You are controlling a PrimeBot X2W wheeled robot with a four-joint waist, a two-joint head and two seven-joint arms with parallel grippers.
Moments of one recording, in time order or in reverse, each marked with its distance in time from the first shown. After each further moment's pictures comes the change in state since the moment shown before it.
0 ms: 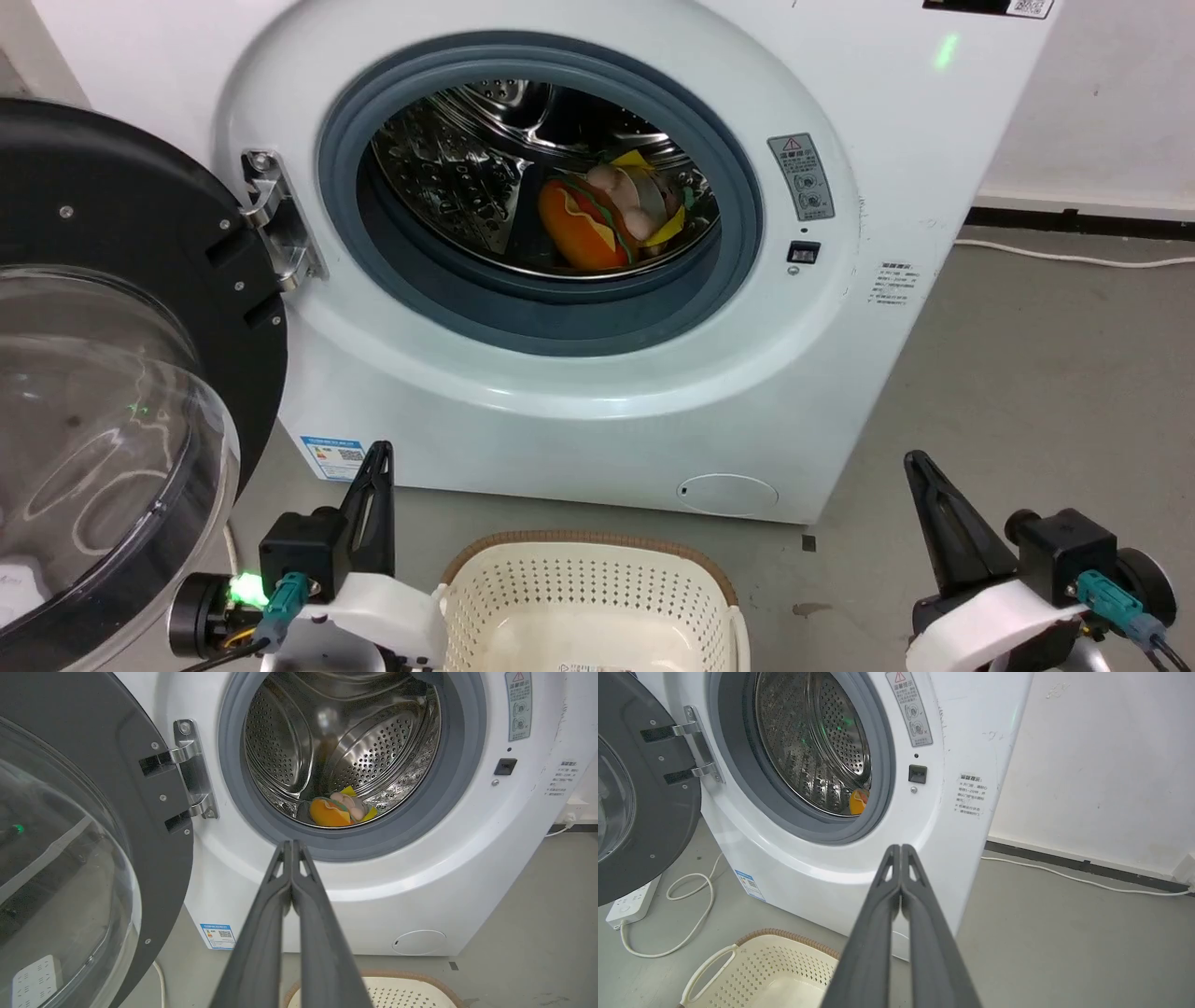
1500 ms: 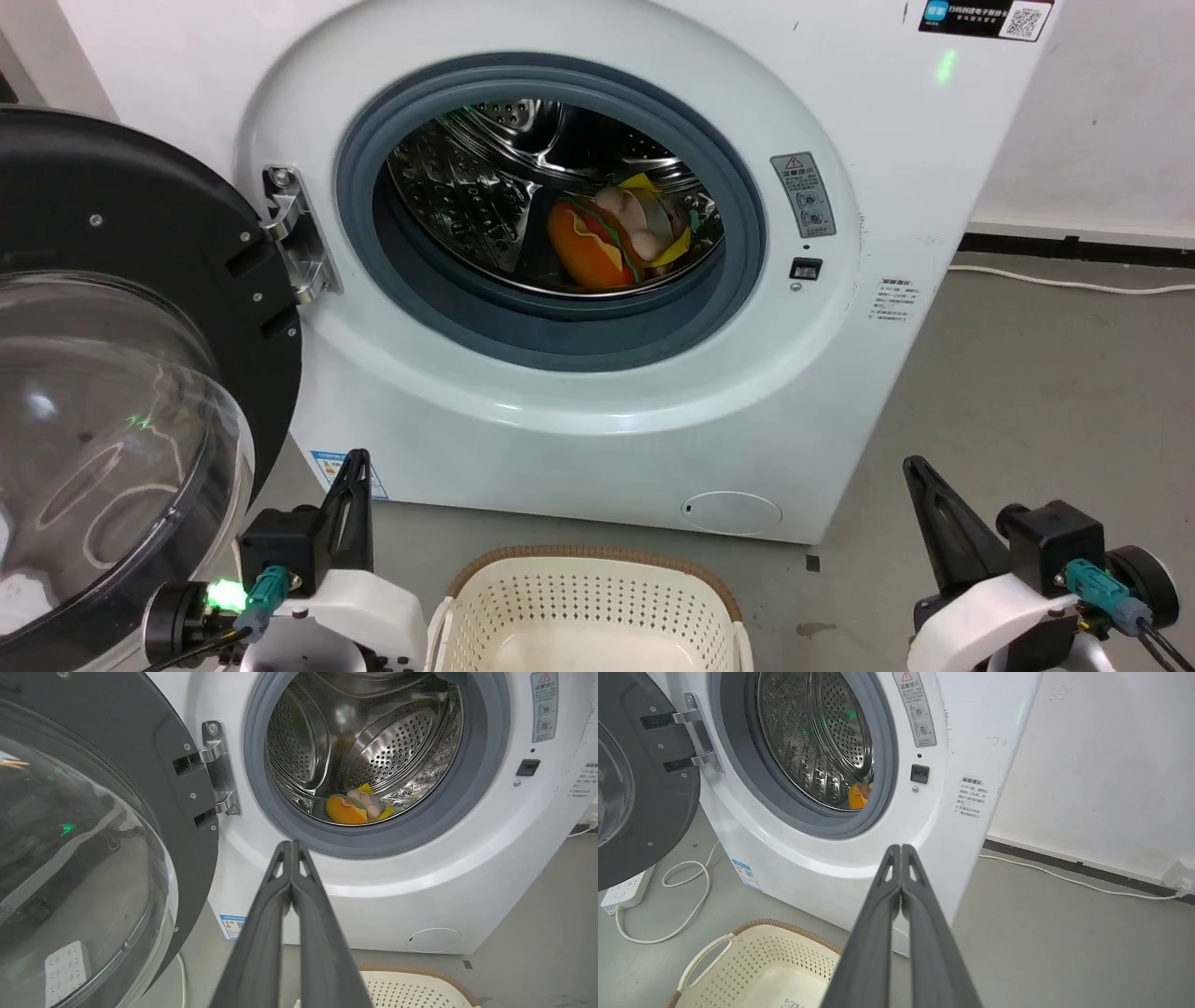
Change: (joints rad) left arm 0.017 -0.007 0.048 -0.036 0.023 -0.010 0.078; right arm 0.000 0.000 -0.004 -0.018 -0.028 0.000 0.077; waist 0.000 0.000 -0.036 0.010
